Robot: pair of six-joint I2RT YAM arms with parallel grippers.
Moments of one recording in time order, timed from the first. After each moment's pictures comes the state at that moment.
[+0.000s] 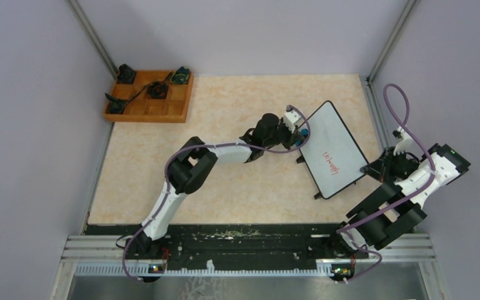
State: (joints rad) left arm -0.87 2.35 1.63 0.52 0.26 -0.05; right arm -0.96 1.35 1.14 -1.49 -0.98 -1.23
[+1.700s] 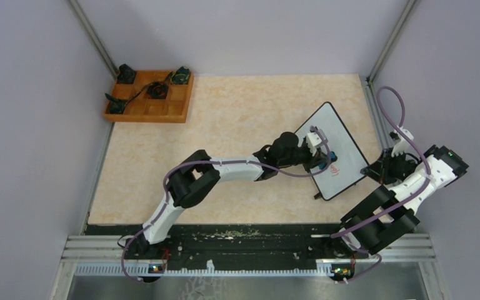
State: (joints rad) left arm -1.08 2.26 1.59 0.56 0.28 -0.08; right arm -0.96 1.29 1.12 -1.46 -0.94 -1.23
